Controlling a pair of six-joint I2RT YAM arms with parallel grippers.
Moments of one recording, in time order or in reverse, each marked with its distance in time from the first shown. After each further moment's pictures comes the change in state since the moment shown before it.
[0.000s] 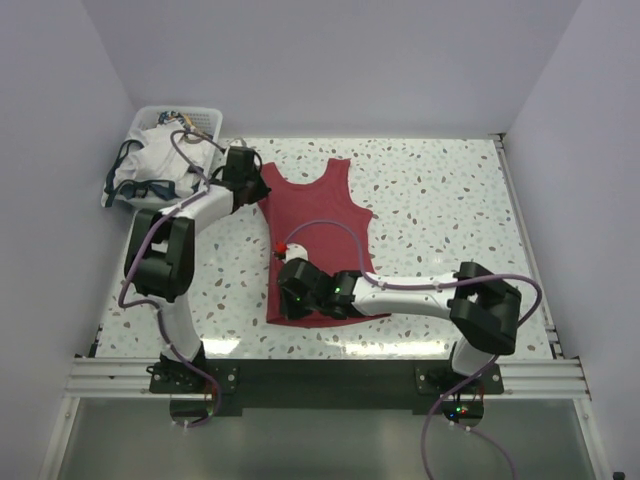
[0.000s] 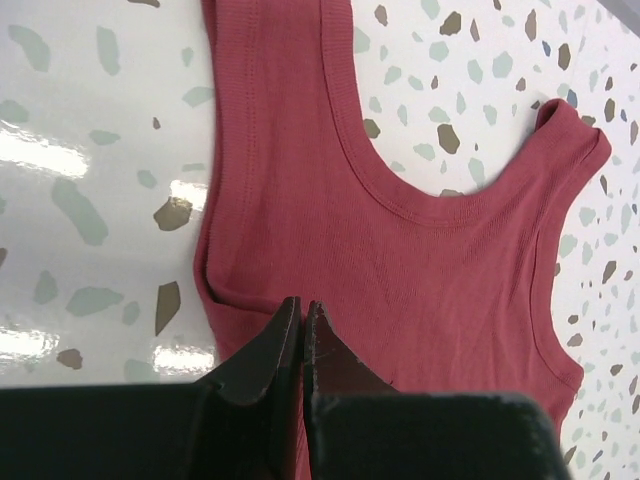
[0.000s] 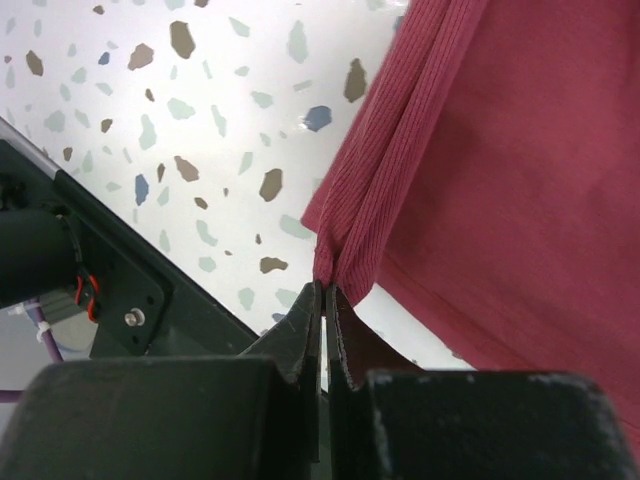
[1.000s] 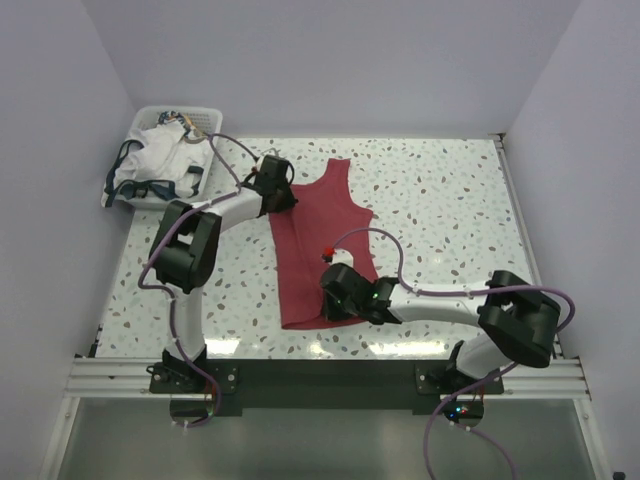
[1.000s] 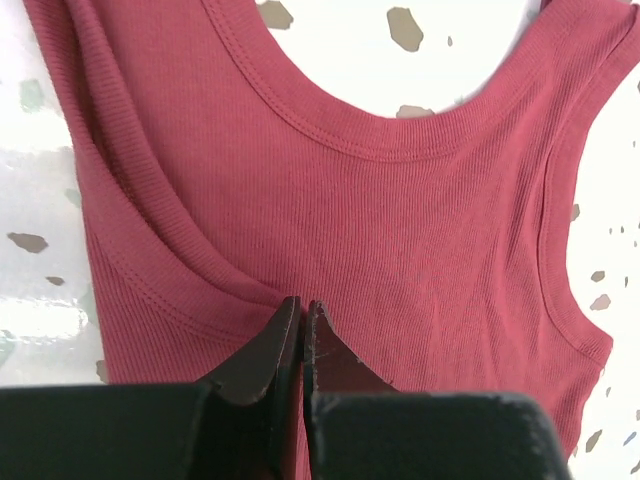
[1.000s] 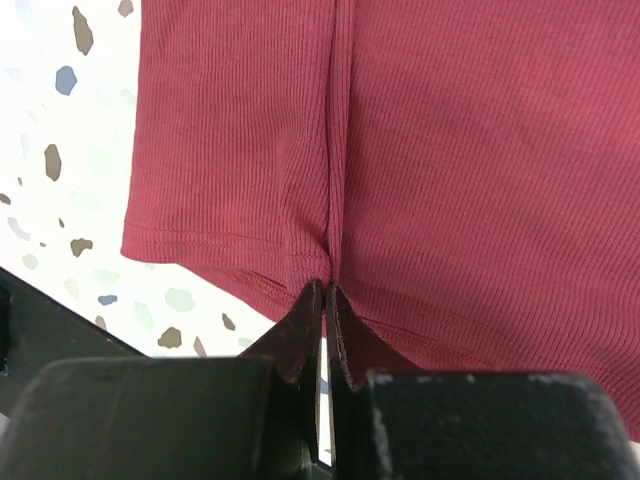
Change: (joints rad) left arm -0.153 0.145 0.096 -0.034 -0.050 -0.030; right arm -0.118 -0.202 -0.352 0.055 0.042 0.042
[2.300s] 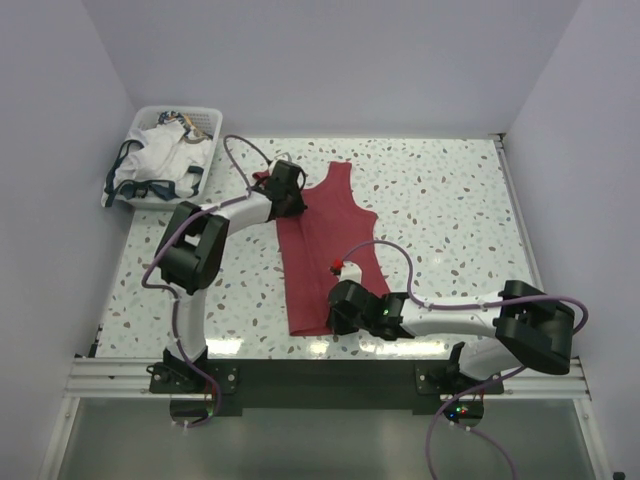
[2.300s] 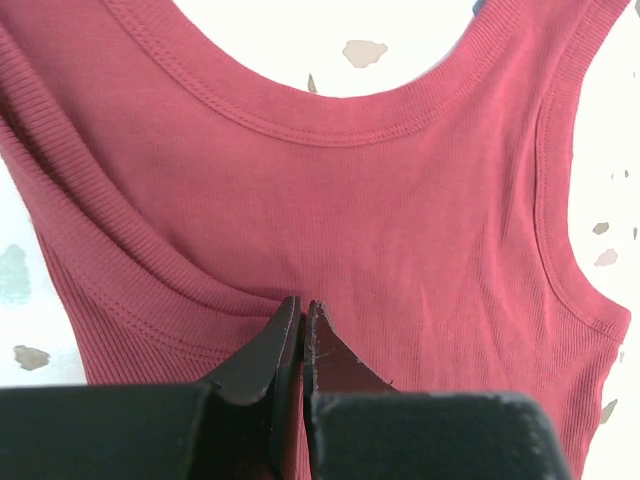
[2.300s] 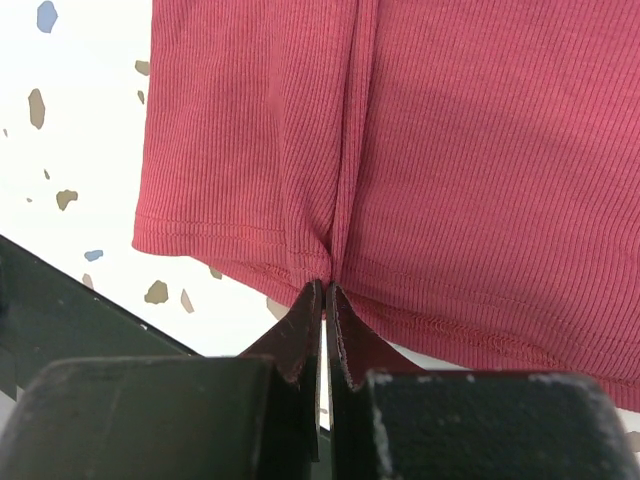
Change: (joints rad) left arm -0.068 0.016 -0.003 0.006 -0.014 0.027; right arm 0.080 -0.104 -0.127 0.038 0.054 0.087
